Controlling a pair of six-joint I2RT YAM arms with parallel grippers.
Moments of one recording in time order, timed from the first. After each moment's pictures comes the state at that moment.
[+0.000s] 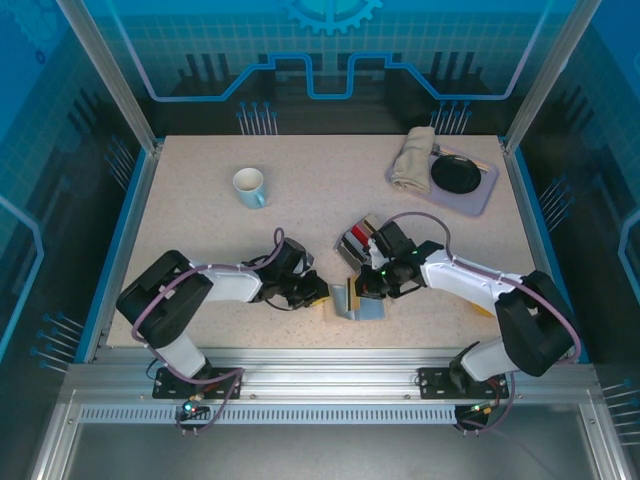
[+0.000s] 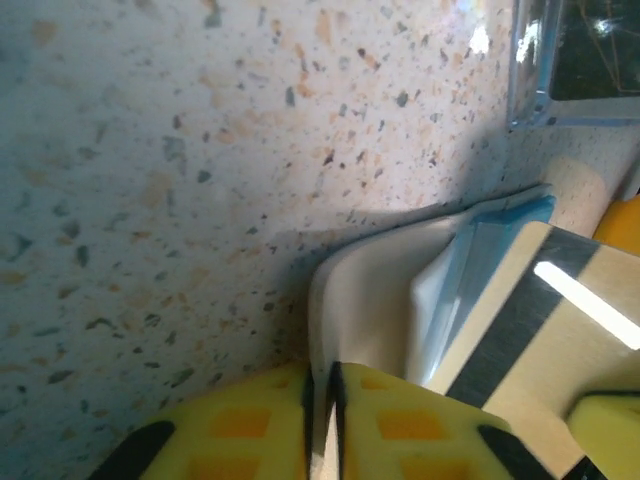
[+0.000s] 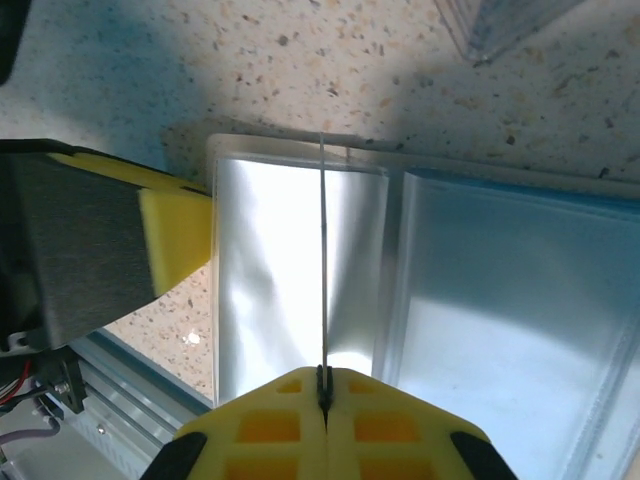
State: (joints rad) left arm -0.65 1.66 0.64 0.09 0.50 -1.10; right arm 0.60 1.45 0.79 -0.53 -0.43 0.65
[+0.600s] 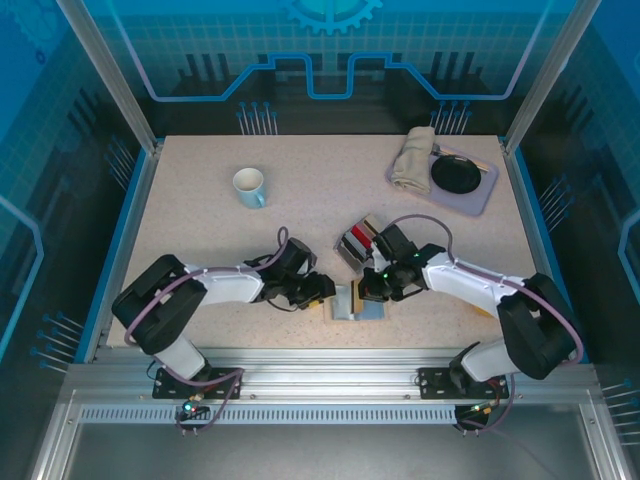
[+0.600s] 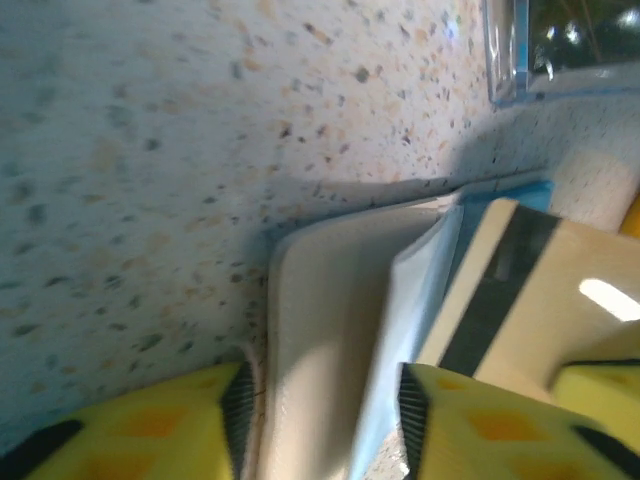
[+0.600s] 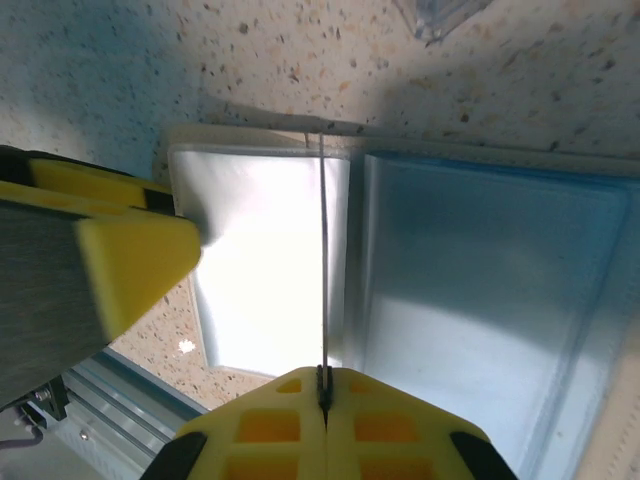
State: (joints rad) left arm -0.69 1.64 0.70 -0.02 0.43 -1.05; right arm 0.59 1.40 0.77 -0.56 -0.39 0.65
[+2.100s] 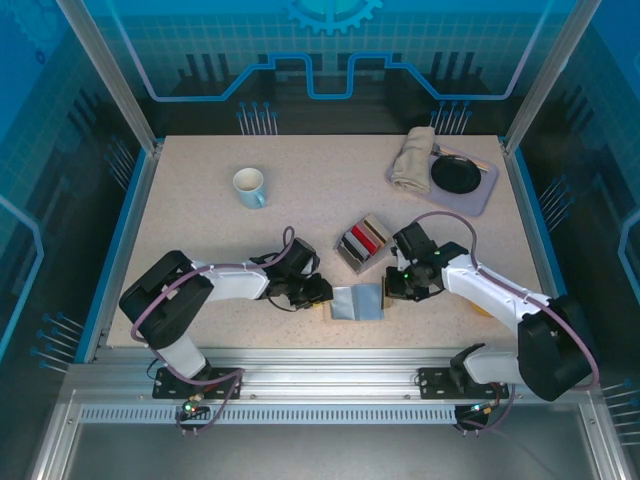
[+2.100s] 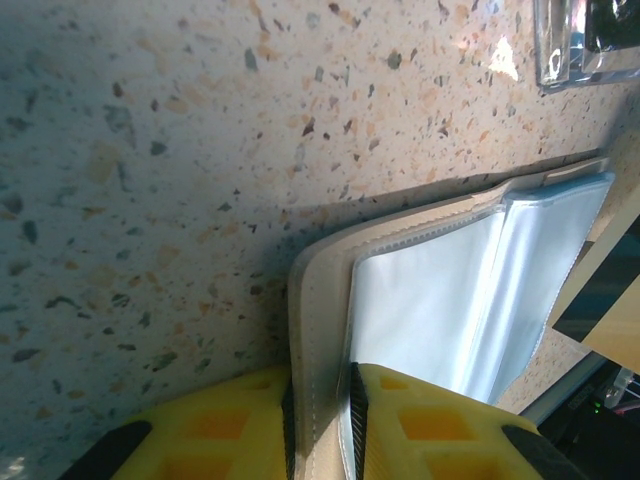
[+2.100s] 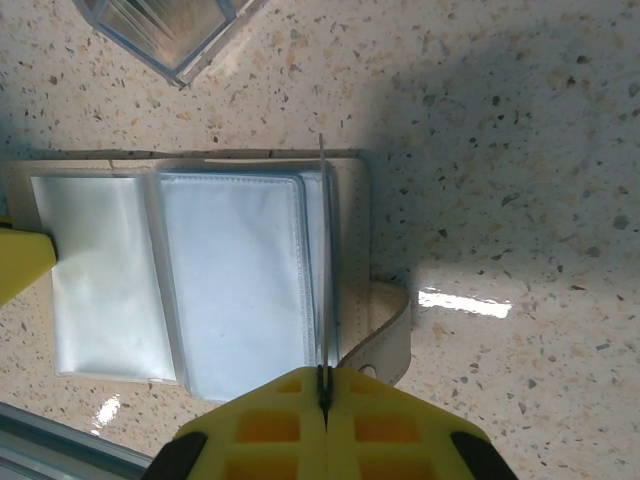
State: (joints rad) left arm -0.70 1.67 0.73 -0.08 0.42 -1.00; right arm 0.48 1.30 0.75 -0.74 -0.22 0.55
